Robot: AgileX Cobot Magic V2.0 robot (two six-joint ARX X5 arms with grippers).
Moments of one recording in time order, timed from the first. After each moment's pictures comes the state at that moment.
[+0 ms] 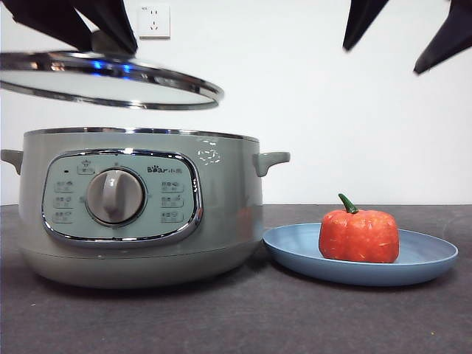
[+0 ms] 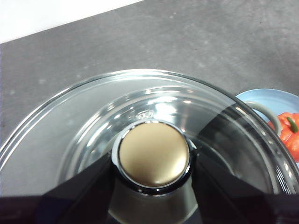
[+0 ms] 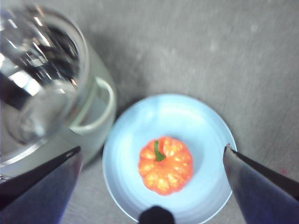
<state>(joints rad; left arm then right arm) -0.51 1.11 0.99 -0.39 -0.05 0.00 0.46 1.10 1.08 -0.70 -0.03 0.11</state>
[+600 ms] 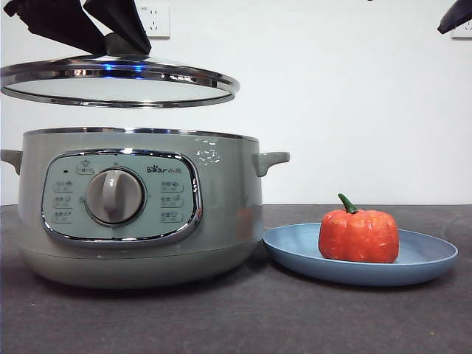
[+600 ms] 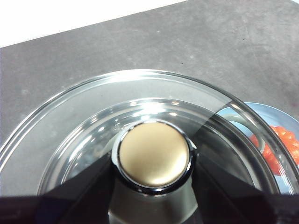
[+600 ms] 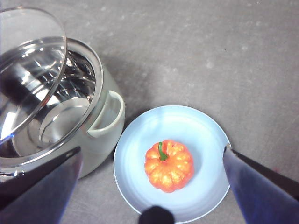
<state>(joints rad) -0.51 1.12 0.96 -0.30 0.00 -0.03 0.46 0.97 1.08 -0.75 -0.03 0.14</state>
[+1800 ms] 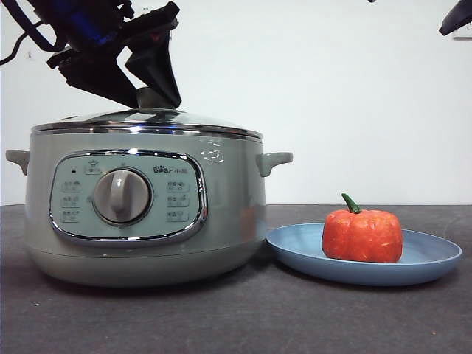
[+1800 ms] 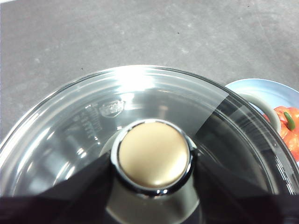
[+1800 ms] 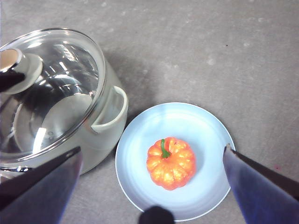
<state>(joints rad) -0.54 1.31 0.97 -0.23 0.00 -0.05 0.46 0.97 1.08 -0.76 -0.03 0.14</state>
